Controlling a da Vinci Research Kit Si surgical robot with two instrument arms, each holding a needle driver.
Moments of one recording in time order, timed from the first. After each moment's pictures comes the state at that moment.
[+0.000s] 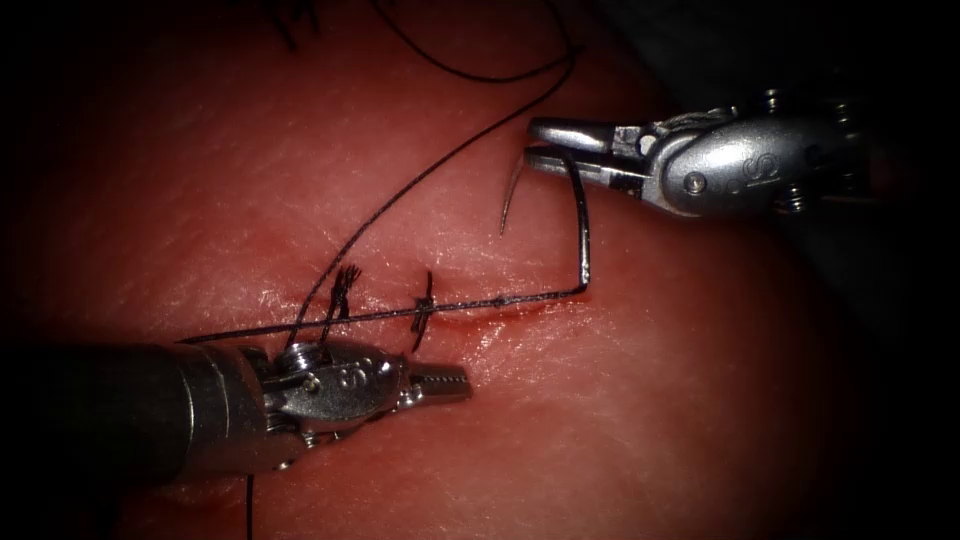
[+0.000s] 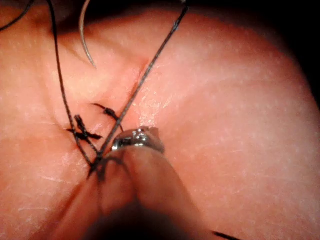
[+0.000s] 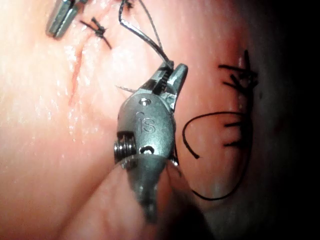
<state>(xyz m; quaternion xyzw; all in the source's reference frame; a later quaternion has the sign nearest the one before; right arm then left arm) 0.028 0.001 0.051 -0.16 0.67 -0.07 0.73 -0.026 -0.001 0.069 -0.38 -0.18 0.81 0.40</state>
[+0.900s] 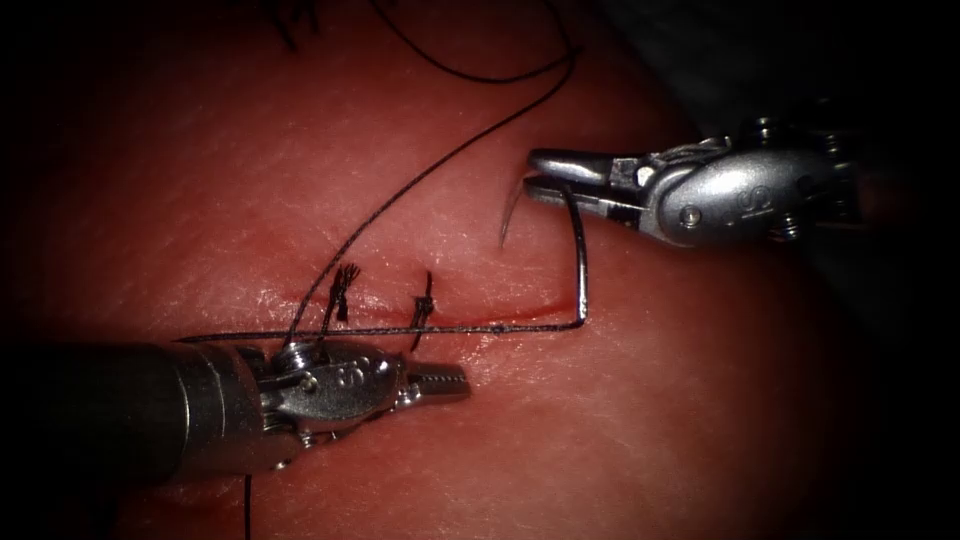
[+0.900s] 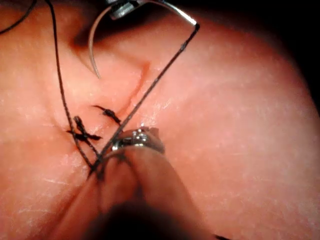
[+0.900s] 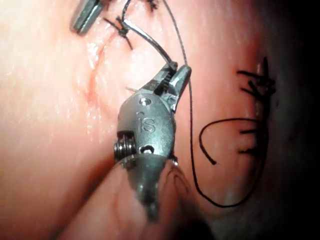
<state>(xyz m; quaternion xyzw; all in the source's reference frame) 0.027 -0.002 0.053 -0.17 0.66 -0.09 0.72 -0.026 0.000 0.069 -0.38 -0.19 0.81 0.40</state>
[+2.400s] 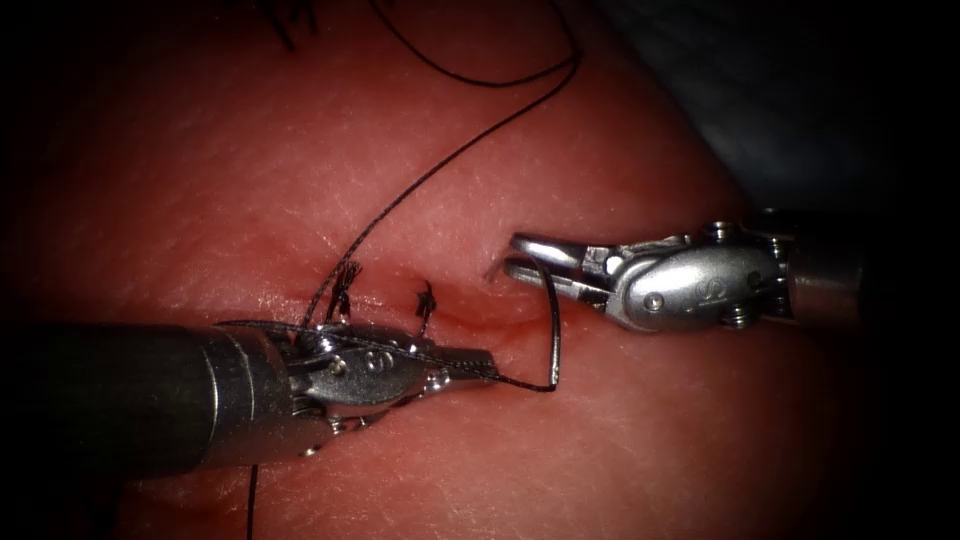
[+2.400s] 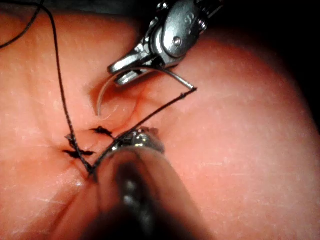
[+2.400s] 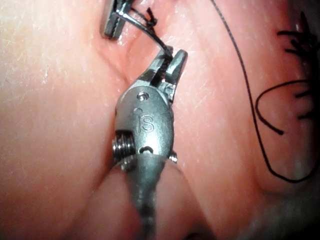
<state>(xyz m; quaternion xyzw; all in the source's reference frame) 0.027 -0.009 0.060 -0.09 0.64 -0.03 0.76 -0.028 0.001 0.068 -0.38 -0.18 0.81 0.41</state>
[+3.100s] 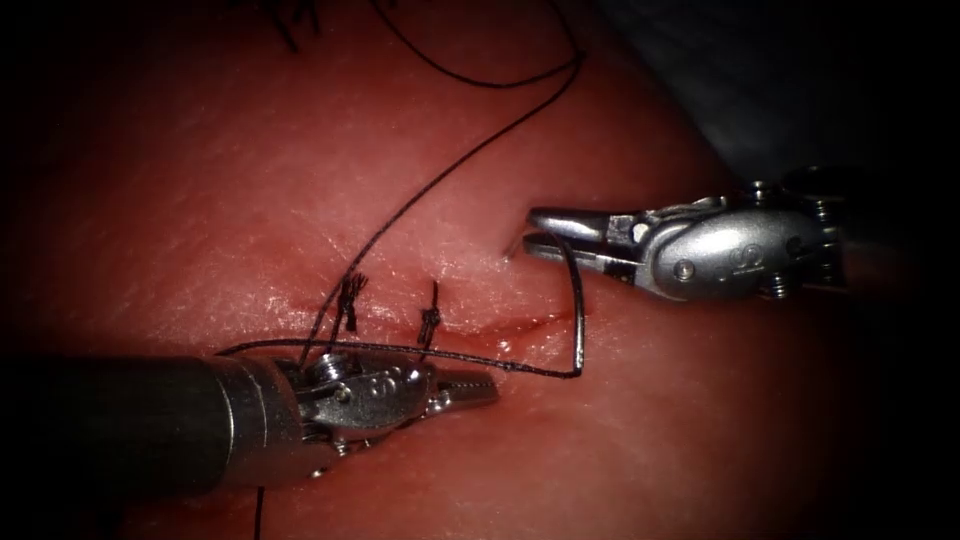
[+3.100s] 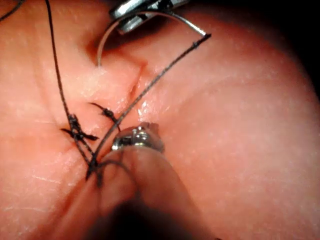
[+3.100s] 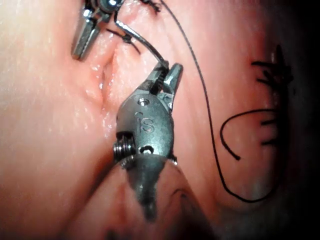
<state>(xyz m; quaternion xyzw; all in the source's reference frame) 0.027 -0.003 0.053 -0.14 0.64 -0.07 0.75 -0.028 -0.003 0.072 -0.39 -0.18 0.81 0.41</state>
